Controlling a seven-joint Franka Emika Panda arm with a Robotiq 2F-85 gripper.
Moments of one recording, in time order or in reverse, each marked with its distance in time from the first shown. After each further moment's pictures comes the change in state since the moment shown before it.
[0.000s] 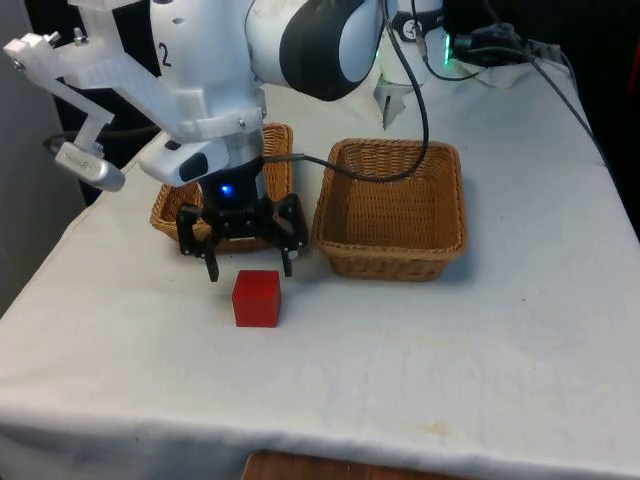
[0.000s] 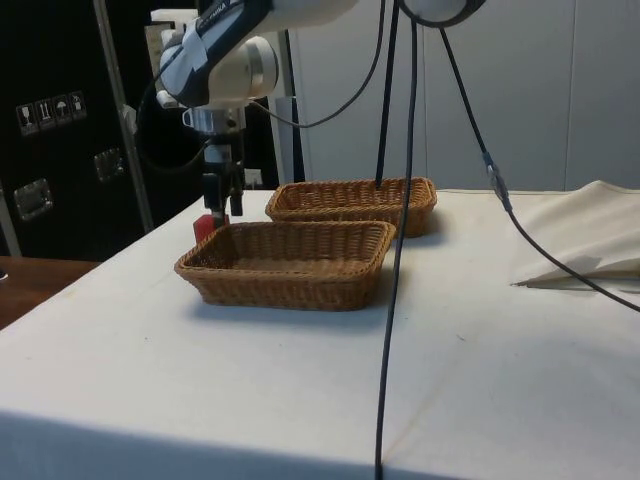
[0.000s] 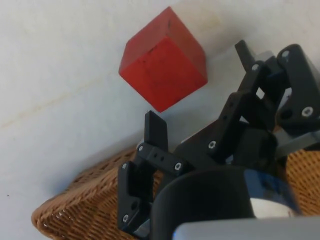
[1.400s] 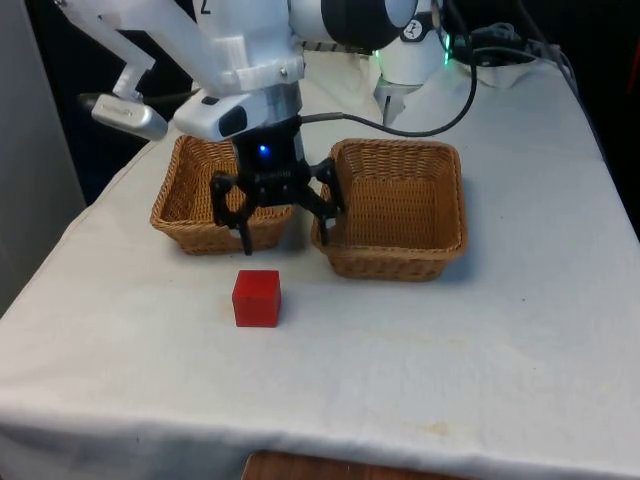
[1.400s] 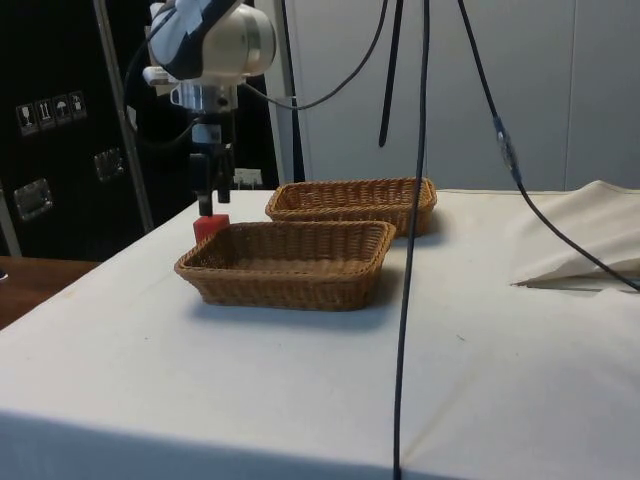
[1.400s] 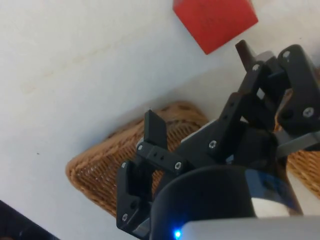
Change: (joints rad) arm 0.067 -0.166 0.047 -0.170 -0.043 0.060 0.013
